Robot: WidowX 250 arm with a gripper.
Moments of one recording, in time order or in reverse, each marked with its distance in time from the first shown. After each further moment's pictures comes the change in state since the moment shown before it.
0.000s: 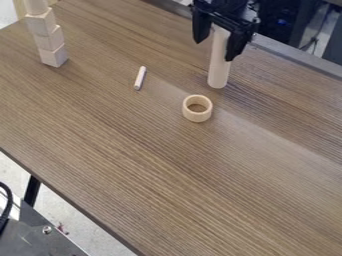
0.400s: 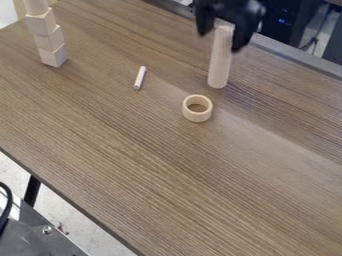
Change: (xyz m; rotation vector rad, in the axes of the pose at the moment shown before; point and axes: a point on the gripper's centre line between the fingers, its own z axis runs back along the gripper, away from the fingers) arm 0.001 -0.006 0.040 -0.039 -0.102 0.037
